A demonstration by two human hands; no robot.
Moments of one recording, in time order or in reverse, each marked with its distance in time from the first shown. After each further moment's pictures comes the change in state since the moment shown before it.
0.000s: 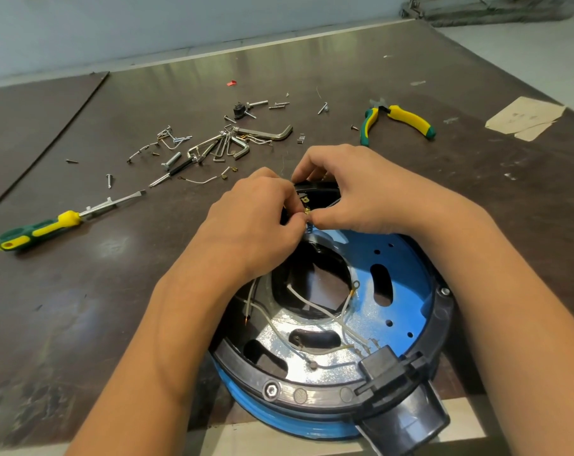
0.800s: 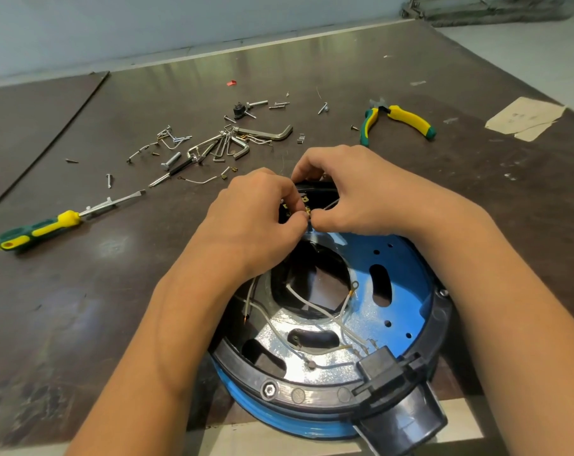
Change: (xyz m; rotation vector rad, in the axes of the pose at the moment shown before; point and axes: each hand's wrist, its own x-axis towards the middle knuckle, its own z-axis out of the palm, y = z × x) left_hand -0.001 0.000 -0.001 -0.033 0.049 0.003; right_hand 0.001 -0.005 0.001 -0.068 0.006 -0.019
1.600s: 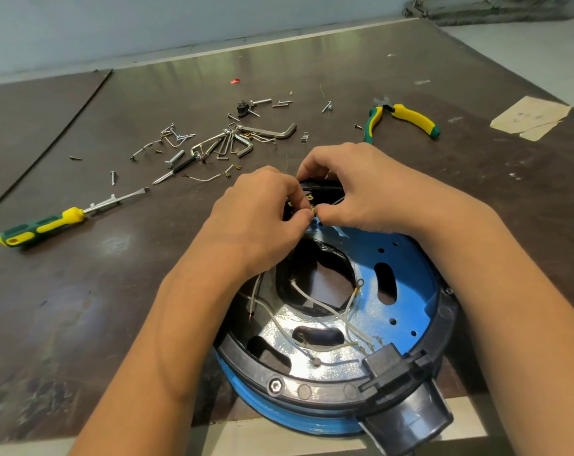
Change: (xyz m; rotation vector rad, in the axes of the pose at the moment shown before) left_hand 0.001 -0.005 0.000 -0.005 -0.011 0.028; right_hand 0.001 0.002 0.000 -0.036 0.012 0.006
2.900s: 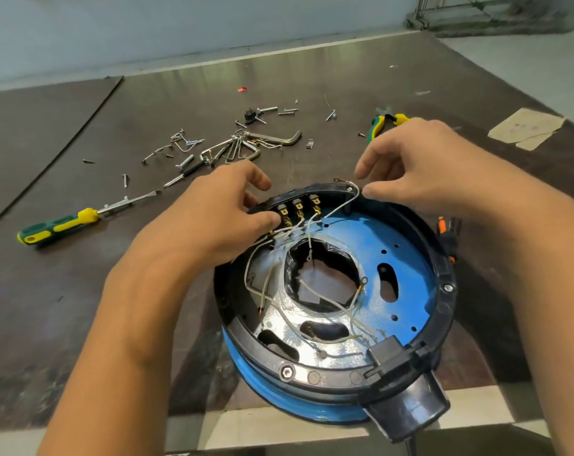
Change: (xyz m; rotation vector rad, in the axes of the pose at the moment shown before) left_hand -0.020 -0.012 -0.043 -0.083 -0.090 -0.237; right_hand -0.028 0.010 -0.040 -0.050 0.120 0.147
